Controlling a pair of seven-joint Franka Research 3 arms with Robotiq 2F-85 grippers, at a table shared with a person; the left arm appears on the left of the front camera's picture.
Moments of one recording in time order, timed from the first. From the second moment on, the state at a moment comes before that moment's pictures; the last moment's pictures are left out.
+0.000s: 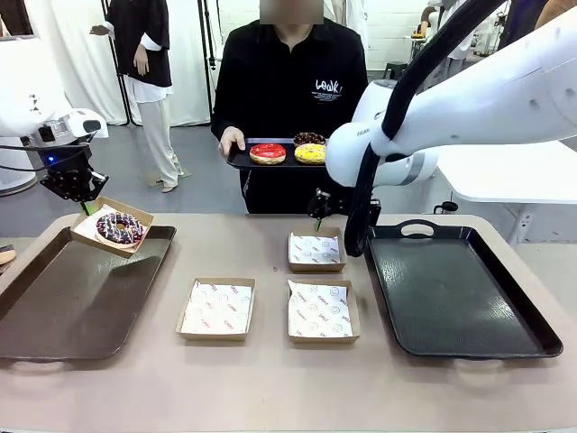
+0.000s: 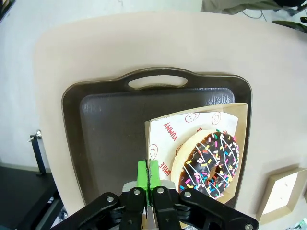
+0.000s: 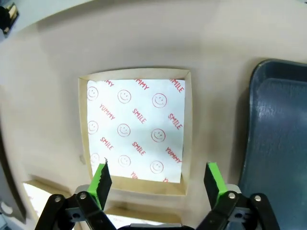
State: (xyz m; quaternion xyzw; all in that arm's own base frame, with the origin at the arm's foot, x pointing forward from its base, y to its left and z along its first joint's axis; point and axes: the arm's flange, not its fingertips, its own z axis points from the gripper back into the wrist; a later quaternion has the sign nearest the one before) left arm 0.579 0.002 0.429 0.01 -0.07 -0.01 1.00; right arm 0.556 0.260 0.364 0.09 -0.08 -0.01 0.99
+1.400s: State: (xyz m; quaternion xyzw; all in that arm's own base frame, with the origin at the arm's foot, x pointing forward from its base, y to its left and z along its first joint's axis) left arm 0.579 -0.006 0.416 0.00 -0.07 -0.03 1.00; right arm 0.553 0.245 0.336 0.06 -0.08 0.00 1.00
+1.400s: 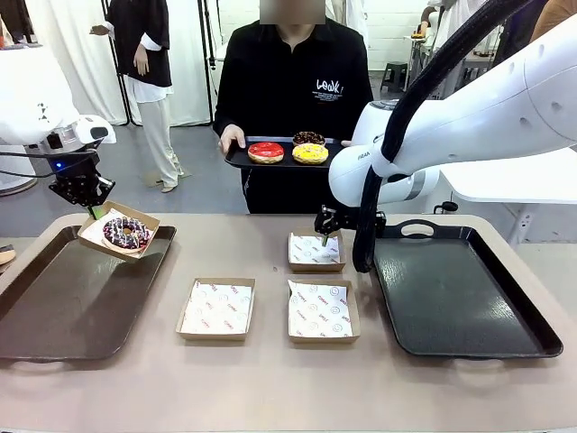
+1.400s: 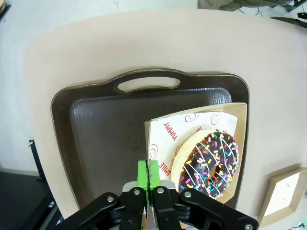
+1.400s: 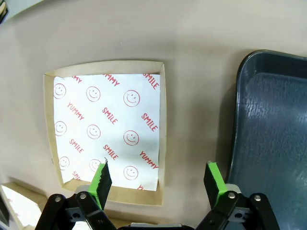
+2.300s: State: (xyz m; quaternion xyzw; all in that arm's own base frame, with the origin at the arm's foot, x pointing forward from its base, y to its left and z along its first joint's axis) left arm 0.573 0.006 0.399 0.00 -0.07 -0.01 1.00; right arm 0.583 0.256 0.322 0.04 -0.07 0.02 1.00
